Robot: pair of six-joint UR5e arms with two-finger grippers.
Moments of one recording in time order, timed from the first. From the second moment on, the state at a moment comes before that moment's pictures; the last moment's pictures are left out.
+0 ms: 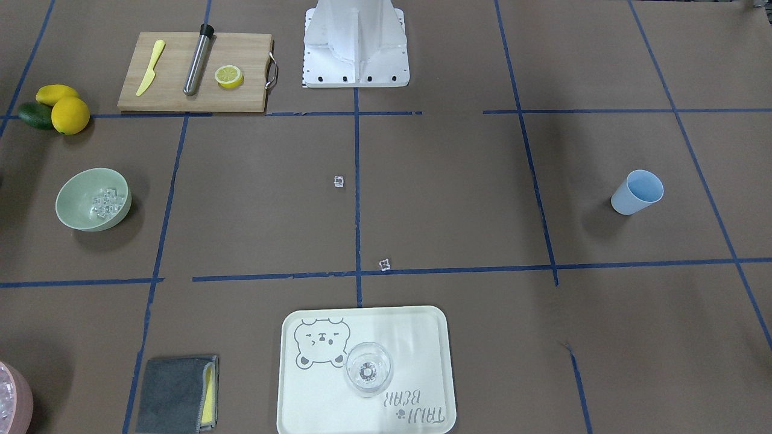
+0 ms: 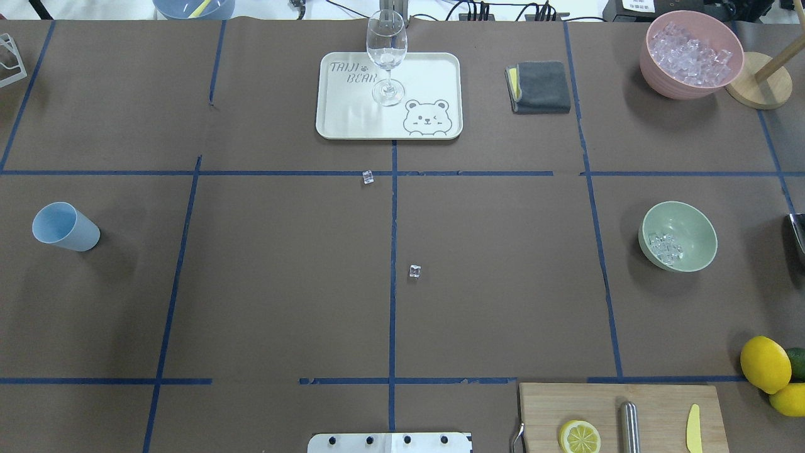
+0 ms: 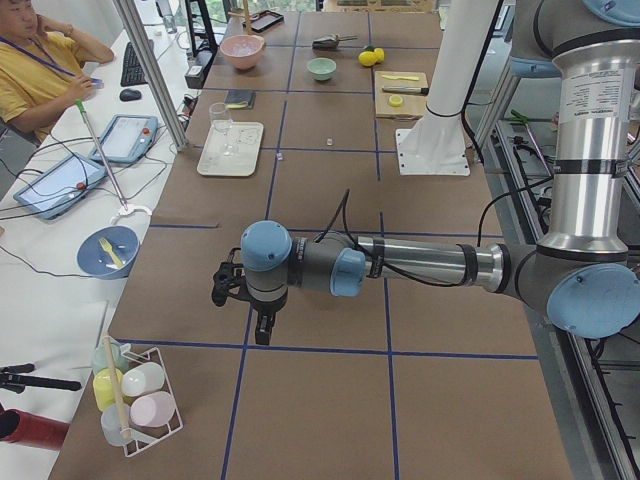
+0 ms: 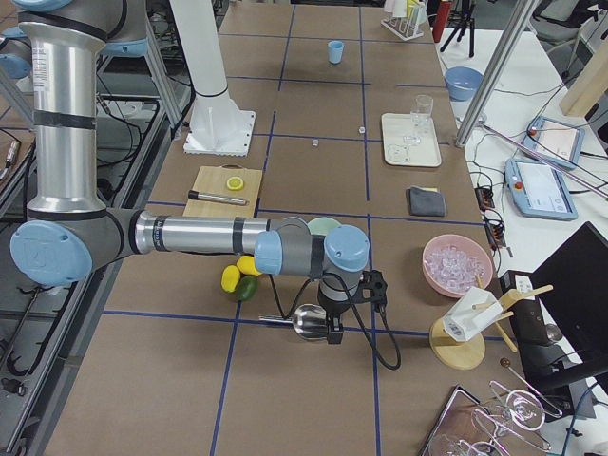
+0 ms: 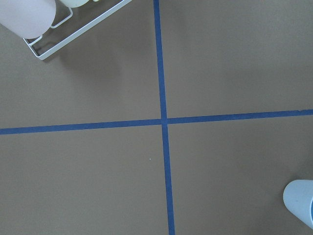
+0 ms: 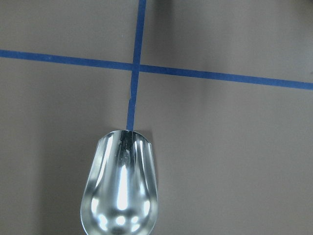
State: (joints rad) left arm -1.58 -1.54 -1.66 -1.67 -2.38 -0.04; right arm 1.57 -1.65 1.65 -1.62 2.27 -0.10
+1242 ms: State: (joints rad) left arm -1.58 -1.54 -1.66 -1.67 -2.39 -0.04; right arm 1.56 -1.68 1.65 -1.61 2.26 -0.10
